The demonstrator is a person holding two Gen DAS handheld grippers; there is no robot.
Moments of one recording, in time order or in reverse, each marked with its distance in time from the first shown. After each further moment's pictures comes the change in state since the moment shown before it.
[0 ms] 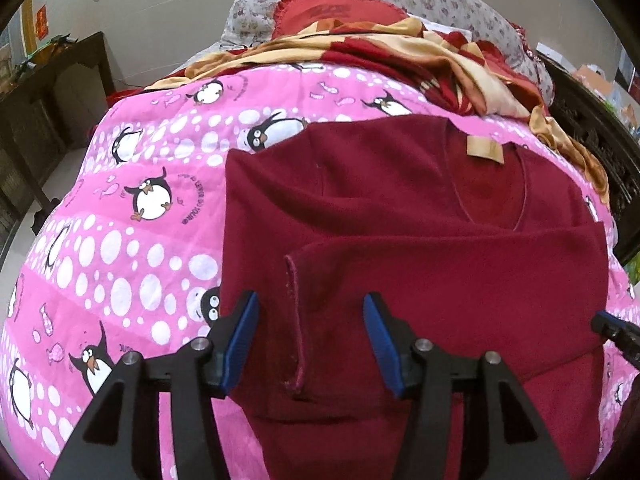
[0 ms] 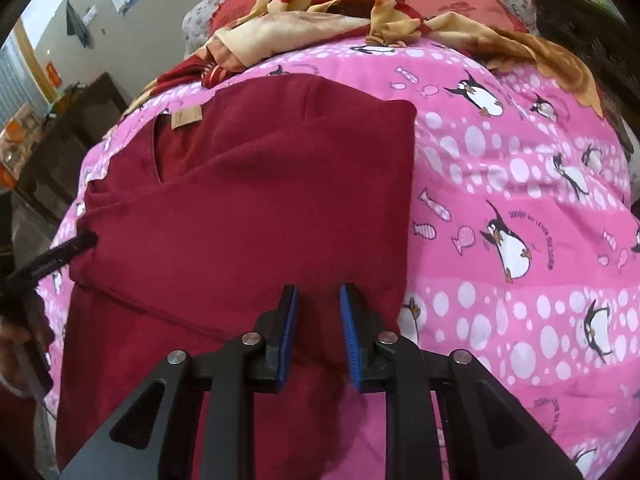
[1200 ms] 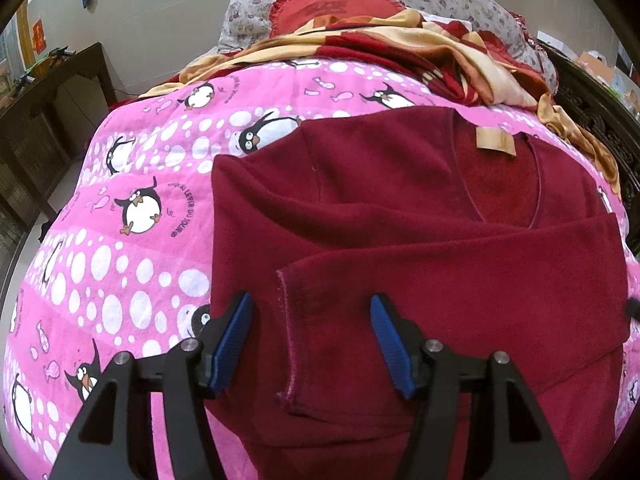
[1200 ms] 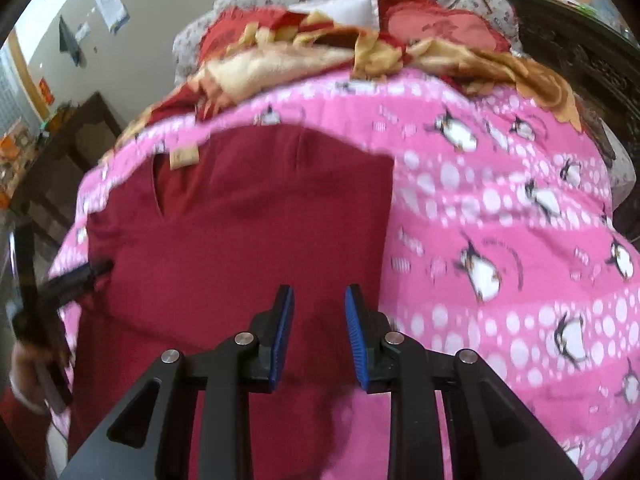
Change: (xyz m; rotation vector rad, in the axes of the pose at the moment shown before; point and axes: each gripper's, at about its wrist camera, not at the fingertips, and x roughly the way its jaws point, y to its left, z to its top) left arm 0.016 -0.007 0.004 0.037 -0.008 0.042; right arm -0.019 0.001 0.010 0.019 -0.036 -0.053
